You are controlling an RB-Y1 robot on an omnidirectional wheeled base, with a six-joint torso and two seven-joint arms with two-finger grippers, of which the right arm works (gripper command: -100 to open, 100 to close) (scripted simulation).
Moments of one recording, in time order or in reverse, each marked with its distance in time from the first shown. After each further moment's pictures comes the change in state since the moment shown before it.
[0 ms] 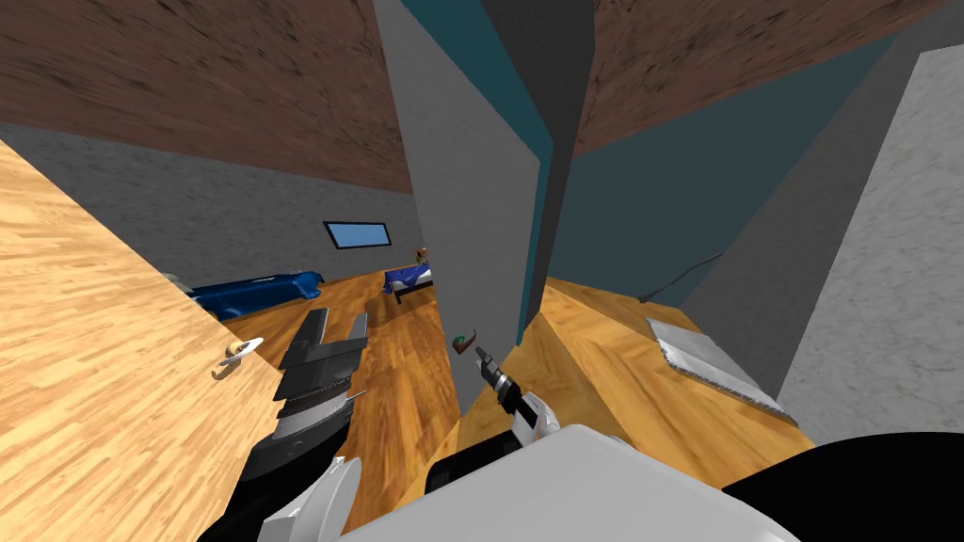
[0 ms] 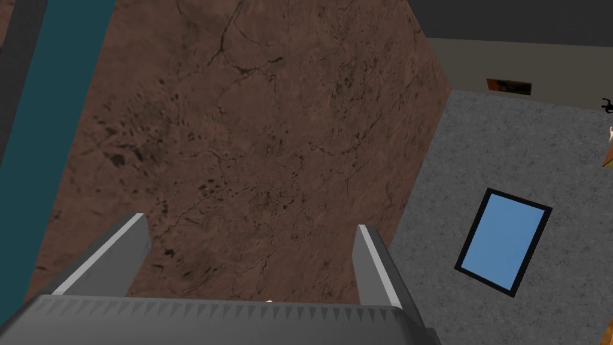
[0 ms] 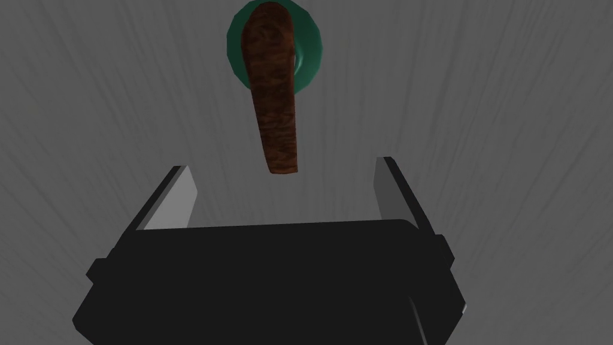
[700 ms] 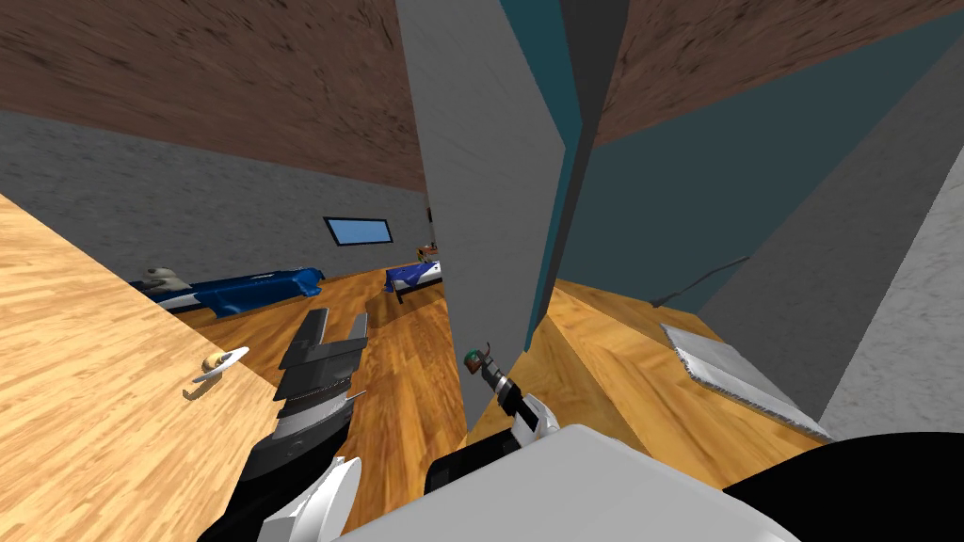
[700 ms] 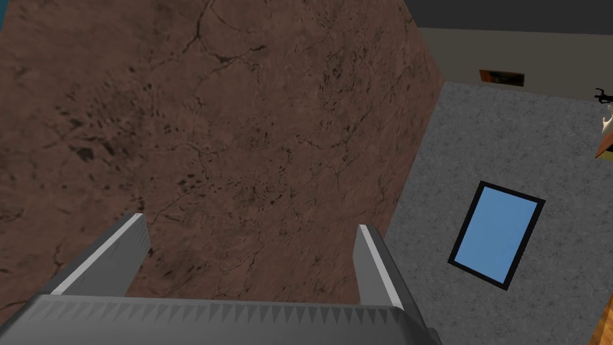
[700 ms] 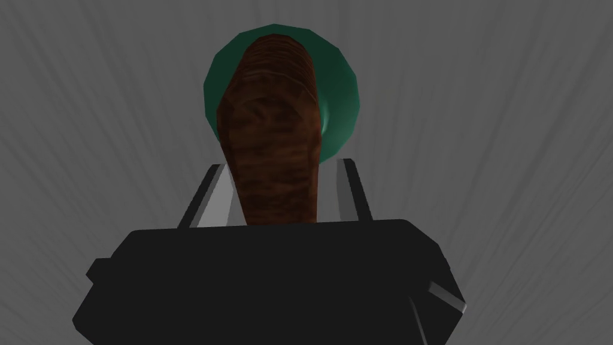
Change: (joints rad) arm 0.006 0.009 -0.010 0.015 -0.004 -0.015 0.015
